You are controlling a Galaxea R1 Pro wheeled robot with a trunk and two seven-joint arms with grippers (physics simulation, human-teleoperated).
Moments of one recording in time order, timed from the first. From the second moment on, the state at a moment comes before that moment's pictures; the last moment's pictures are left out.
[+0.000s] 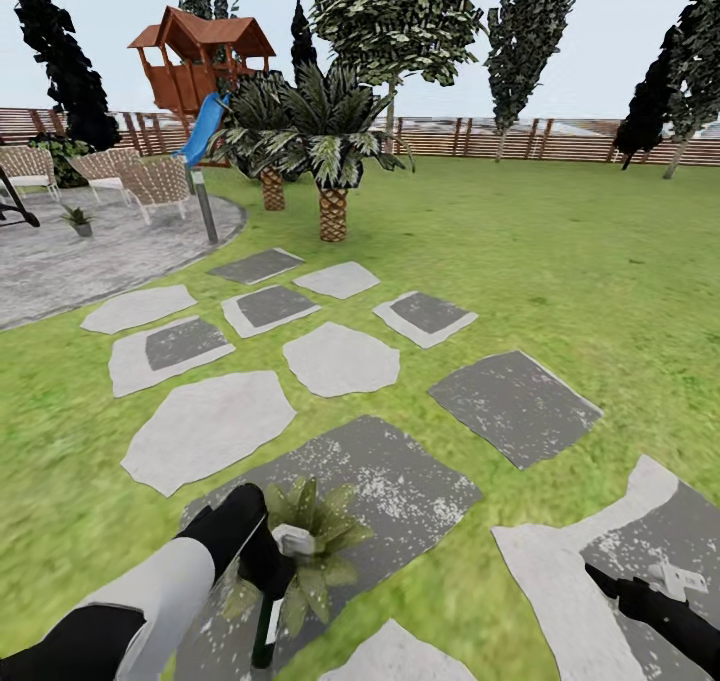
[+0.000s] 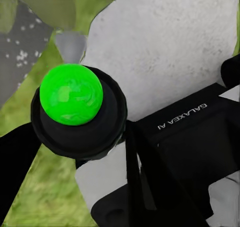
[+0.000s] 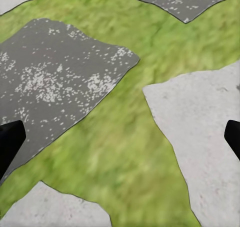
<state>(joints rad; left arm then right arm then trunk) -0.82 -0.06 -0.10 -0.32 -0.52 0.99 -0.70 -0.46 -0.24 -1.15 -0.64 0.60 0.04 0.90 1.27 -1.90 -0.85</state>
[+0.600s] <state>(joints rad) -0.94 0.04 -0.18 -0.32 -0.61 0.99 -0.79 -0.46 -0.24 -1.15 -0.64 0.60 0.04 0.90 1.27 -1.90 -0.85</state>
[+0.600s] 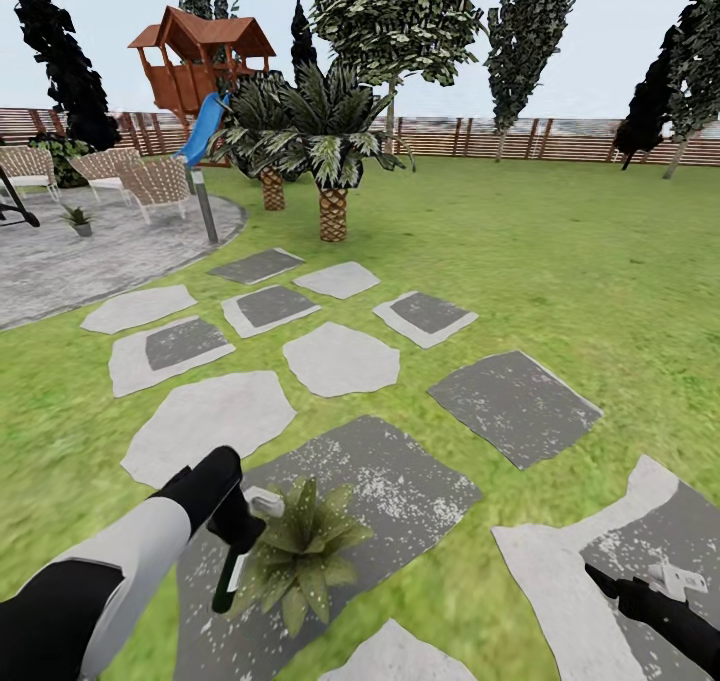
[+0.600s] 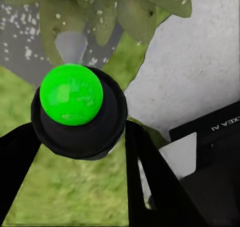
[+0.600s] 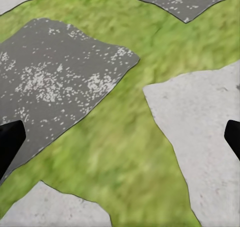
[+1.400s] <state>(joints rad) -0.93 0.04 -0.18 -0.18 -0.86 0.96 -0.98 -0.46 -0.24 -1.15 -0.64 0.60 0.04 0.90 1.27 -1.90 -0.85</state>
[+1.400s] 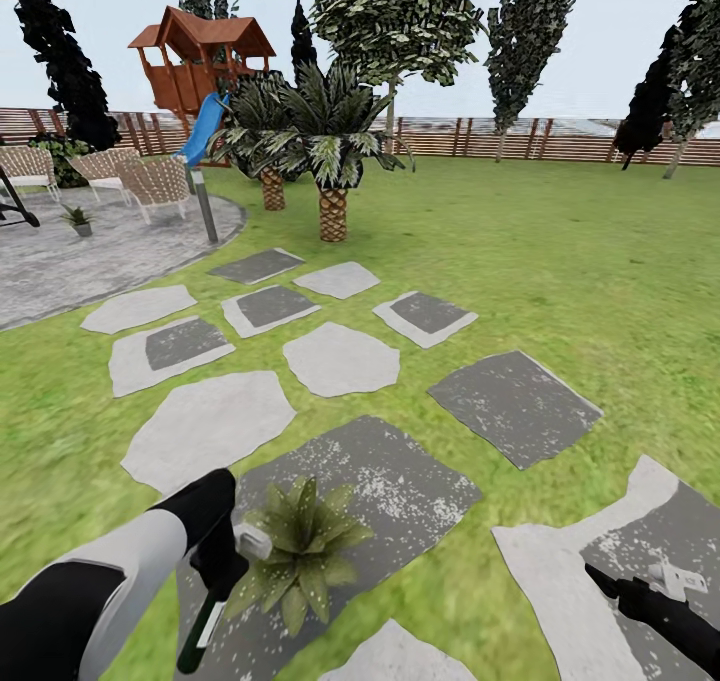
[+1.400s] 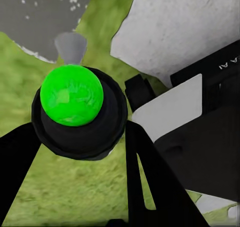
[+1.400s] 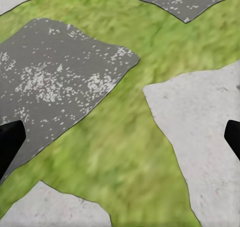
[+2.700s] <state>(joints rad) -0.80 0.01 -0.14 -0.19 -0.54 0.86 -0.74 -0.46 -0.23 -1.15 -0.64 0.60 0.04 0.90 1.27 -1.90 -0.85</state>
